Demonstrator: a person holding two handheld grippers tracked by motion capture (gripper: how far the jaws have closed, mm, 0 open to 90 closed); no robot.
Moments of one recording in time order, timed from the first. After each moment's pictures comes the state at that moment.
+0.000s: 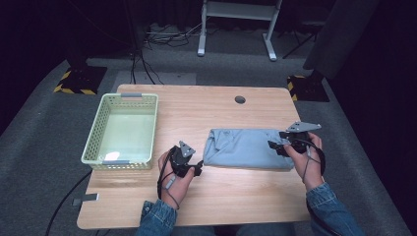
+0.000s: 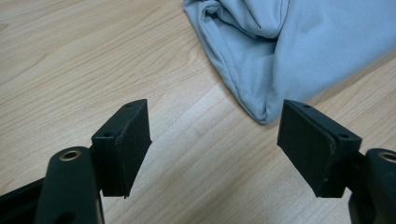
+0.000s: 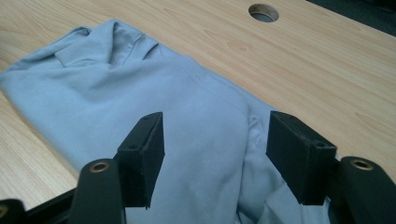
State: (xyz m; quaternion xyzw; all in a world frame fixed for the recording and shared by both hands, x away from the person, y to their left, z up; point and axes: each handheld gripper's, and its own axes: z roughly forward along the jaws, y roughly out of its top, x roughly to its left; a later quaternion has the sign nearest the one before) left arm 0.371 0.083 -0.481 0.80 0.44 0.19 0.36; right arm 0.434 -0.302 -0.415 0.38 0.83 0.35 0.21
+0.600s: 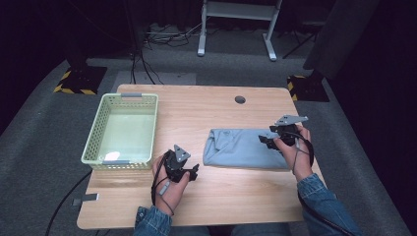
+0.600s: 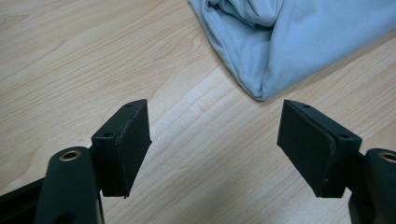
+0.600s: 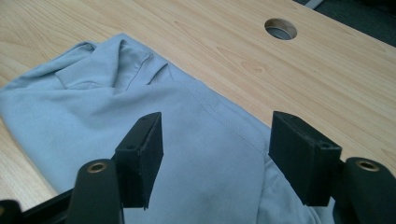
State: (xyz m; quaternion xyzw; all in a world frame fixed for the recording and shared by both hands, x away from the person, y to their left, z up) left arm 0.354 0.094 -0.474 0.80 0.44 0.20 0.36; right arm 0.459 -0.277 -0.417 0.36 0.84 0.35 0.21
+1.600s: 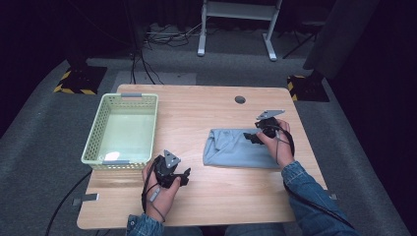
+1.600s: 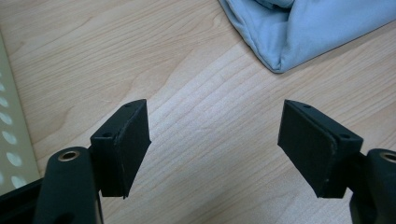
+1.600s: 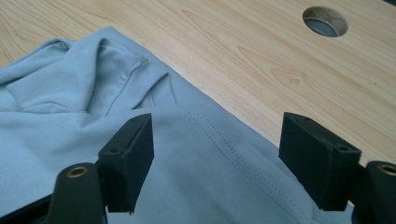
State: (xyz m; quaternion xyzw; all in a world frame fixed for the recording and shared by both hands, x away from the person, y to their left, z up) left arm 0.338 0.118 -0.478 0.79 0.46 0.20 0.36; right arm 0.510 -0.240 -0.454 0.34 0.86 0.33 0.17
